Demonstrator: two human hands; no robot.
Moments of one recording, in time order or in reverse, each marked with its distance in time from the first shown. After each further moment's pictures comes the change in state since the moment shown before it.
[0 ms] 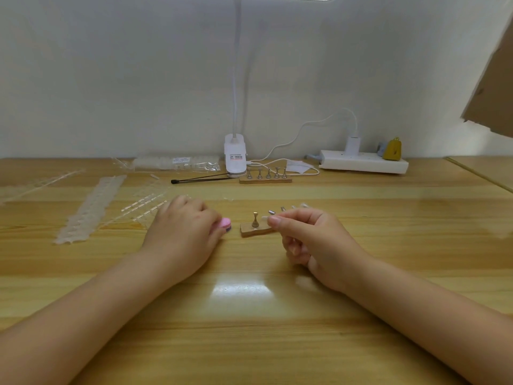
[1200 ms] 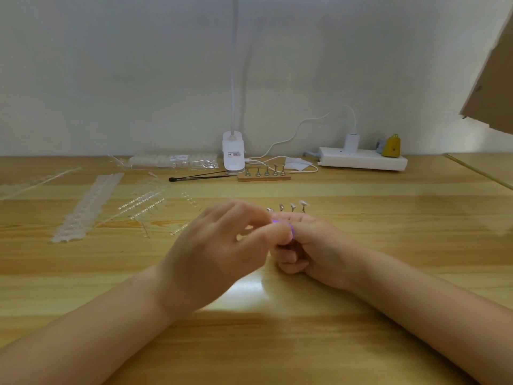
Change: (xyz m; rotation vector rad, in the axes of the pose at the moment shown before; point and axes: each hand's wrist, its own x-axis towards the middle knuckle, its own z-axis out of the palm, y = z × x) left_hand -0.016 0.040 -0.012 -0.245 0.583 0.709; right_hand -0.002 -0.007 0.004 0.024 -0.275 0.152
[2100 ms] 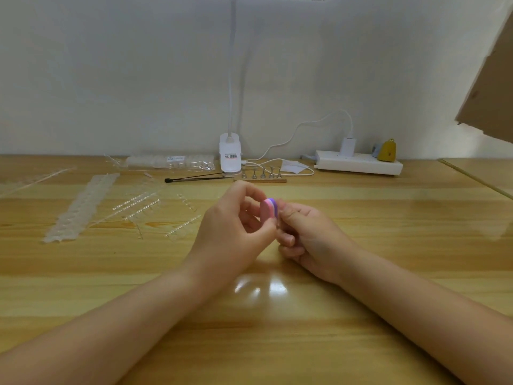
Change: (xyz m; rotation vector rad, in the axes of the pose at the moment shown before) left_hand 0.028 0.018 0.022 -0.608 0.043 -0.963; right_hand 0.012 0.004 -0.011 0.150 0.264 -0.104
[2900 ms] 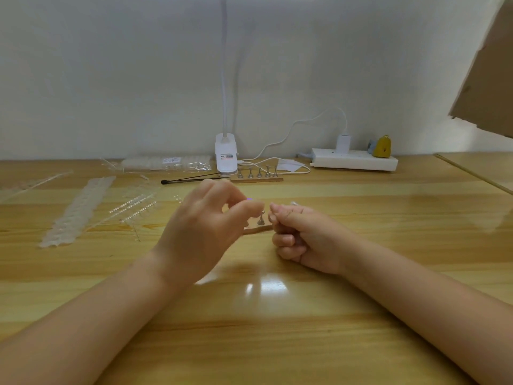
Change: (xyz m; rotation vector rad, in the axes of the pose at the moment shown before) left_hand 0.013 -0.017 -0.032 0.713 0.002 0.801; right_hand -0.002 -0.009 -0.005 -0.015 -0.085 0.148
